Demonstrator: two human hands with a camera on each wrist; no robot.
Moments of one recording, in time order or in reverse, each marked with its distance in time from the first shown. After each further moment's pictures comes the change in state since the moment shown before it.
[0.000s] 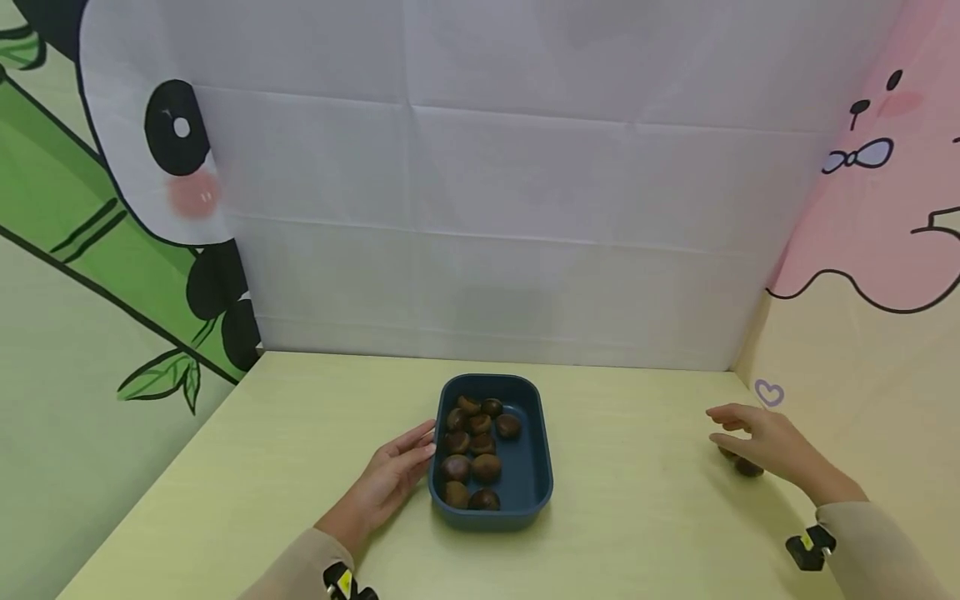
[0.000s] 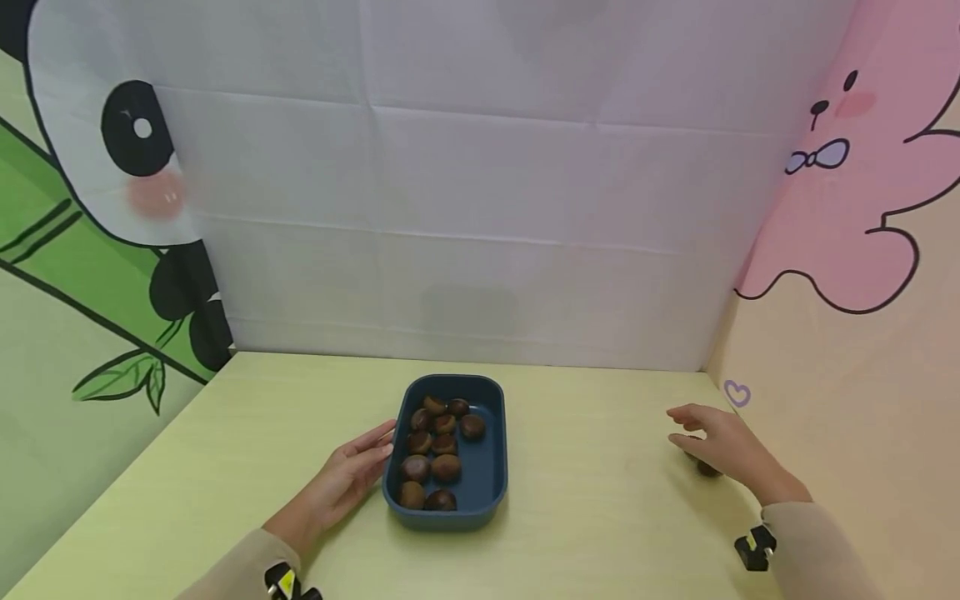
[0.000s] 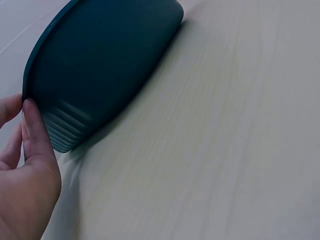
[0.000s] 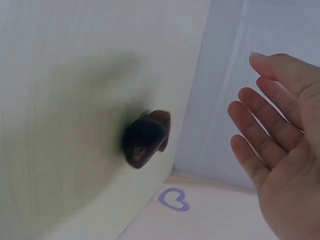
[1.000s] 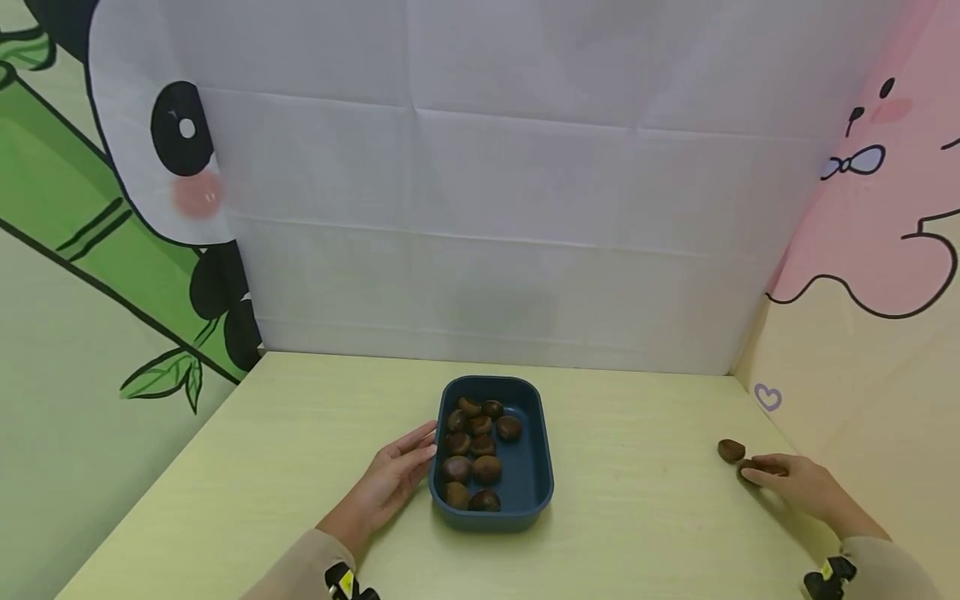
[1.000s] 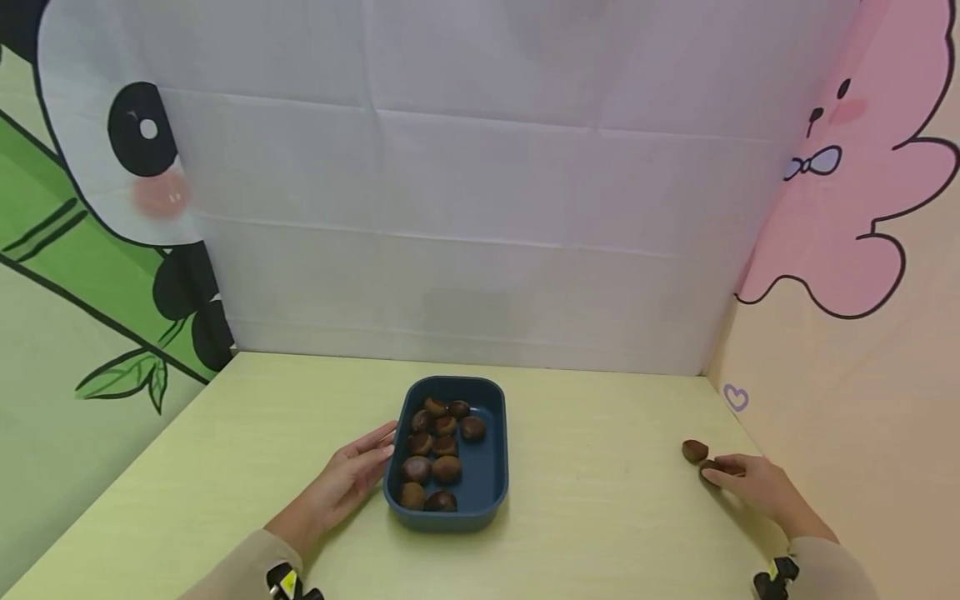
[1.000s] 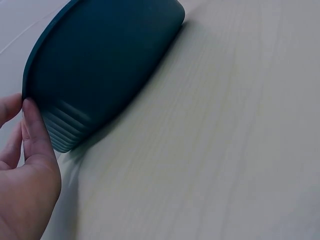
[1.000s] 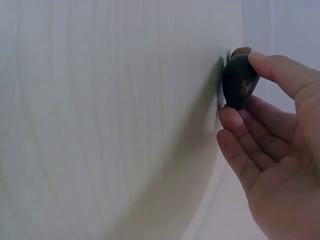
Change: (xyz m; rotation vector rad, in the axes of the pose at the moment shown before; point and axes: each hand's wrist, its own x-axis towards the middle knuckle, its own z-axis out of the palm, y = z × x) left_hand -0.002 -0.001 -0.003 -0.024 -0.012 -0.002; right_hand -0.043 0.052 0.011 0.064 -0.202 0.391
